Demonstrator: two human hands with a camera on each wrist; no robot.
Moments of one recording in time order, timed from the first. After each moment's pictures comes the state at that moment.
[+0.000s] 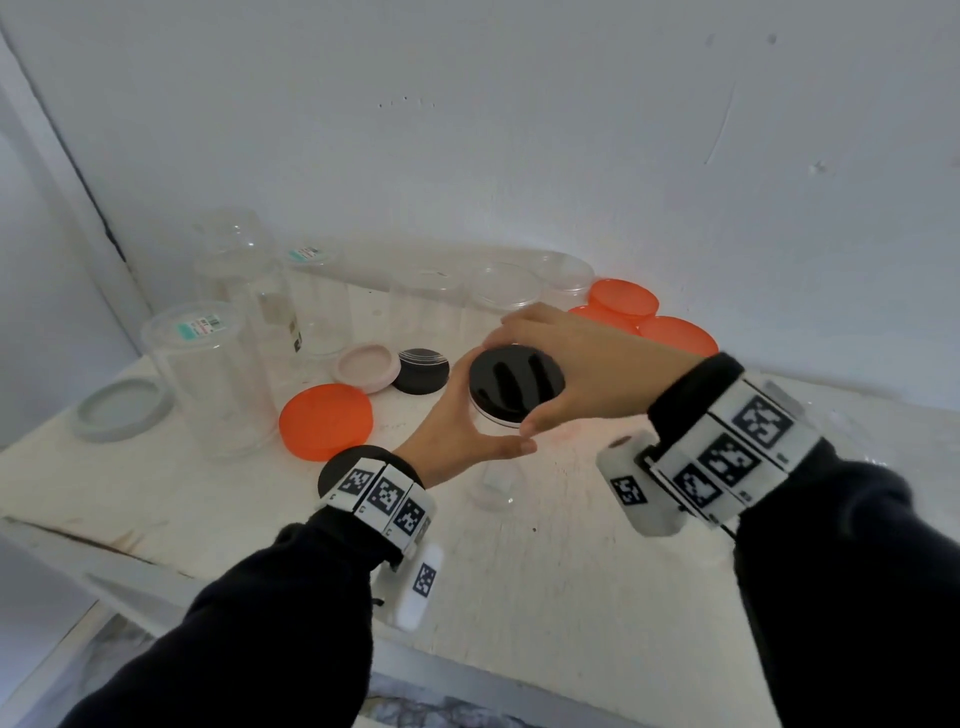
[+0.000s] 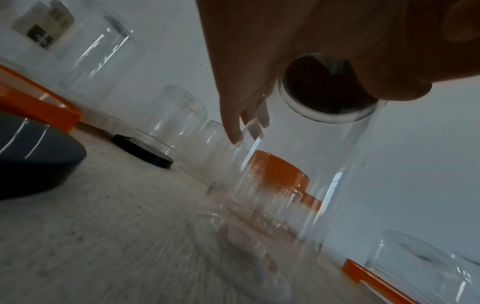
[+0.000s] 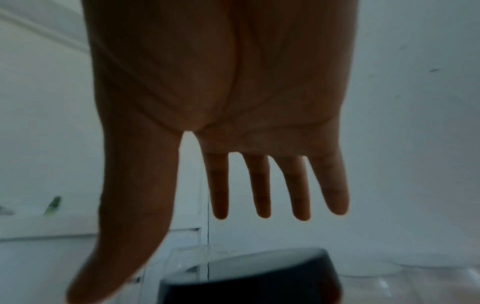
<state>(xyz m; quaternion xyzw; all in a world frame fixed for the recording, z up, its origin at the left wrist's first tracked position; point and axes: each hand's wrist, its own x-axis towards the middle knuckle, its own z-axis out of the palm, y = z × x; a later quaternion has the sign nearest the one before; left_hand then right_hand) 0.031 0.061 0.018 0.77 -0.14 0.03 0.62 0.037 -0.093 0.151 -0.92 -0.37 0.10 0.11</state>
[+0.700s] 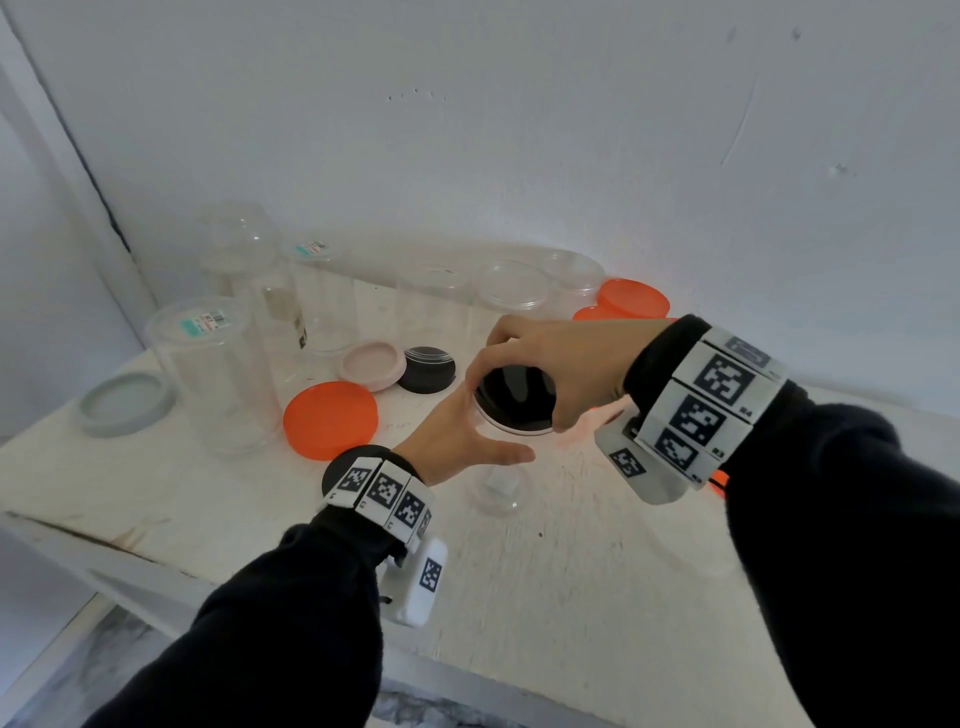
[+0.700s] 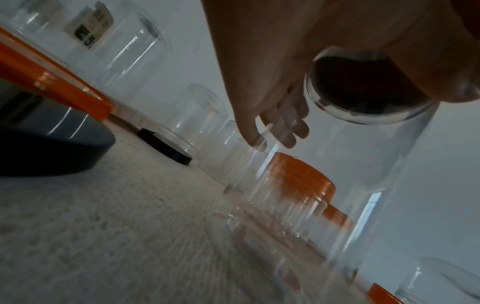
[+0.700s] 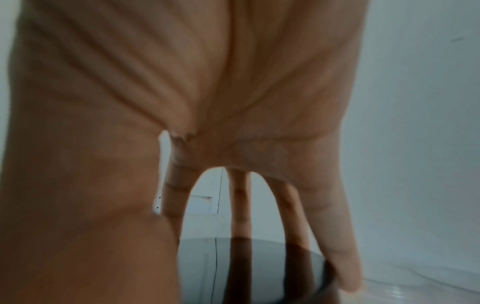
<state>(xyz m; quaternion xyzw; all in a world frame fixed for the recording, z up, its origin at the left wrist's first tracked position) 0.038 0.069 0.015 0.78 -0.16 -0.02 0.61 0.056 -0.066 0.160 -0.89 -0.40 0.21 -0.04</state>
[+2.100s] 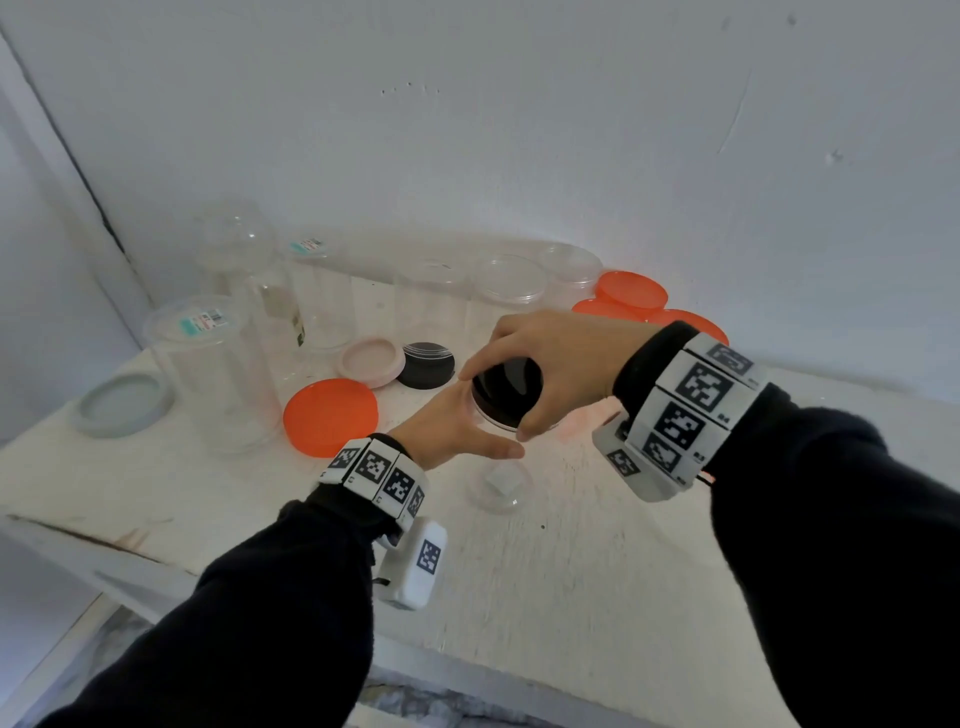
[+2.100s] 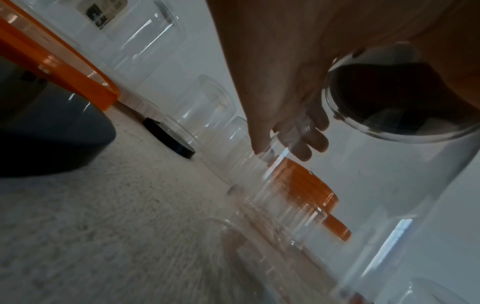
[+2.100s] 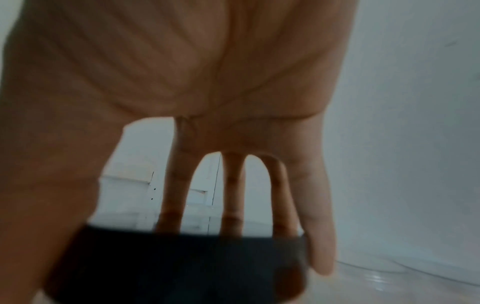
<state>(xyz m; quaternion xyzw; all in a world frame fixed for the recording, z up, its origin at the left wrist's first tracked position) 0.037 0.075 0.026 0.75 -0.18 -0.09 0.63 0.054 -0.067 0.150 -0.90 -0.40 0.14 -0.01</state>
